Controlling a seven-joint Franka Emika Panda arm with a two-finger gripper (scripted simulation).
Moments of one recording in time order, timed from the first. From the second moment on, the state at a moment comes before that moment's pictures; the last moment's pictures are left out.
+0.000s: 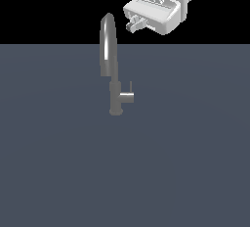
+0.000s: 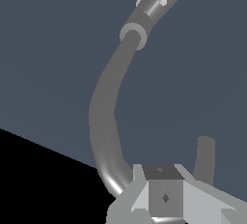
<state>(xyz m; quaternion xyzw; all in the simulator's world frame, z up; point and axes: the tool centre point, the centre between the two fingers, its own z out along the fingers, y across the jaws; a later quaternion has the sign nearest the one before) 0.036 -0.018 0.330 -0.81 0.34 0.34 0.34</state>
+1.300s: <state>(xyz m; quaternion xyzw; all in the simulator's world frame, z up) 0.112 -0.026 0.150 -0.52 0.49 0.49 0.49</state>
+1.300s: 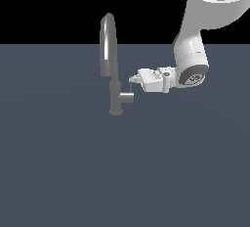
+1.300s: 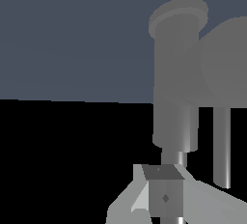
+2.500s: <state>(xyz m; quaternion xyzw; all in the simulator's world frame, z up) 0.095 -0.023 0.145 -0.50 0.50 0.50 0.50</state>
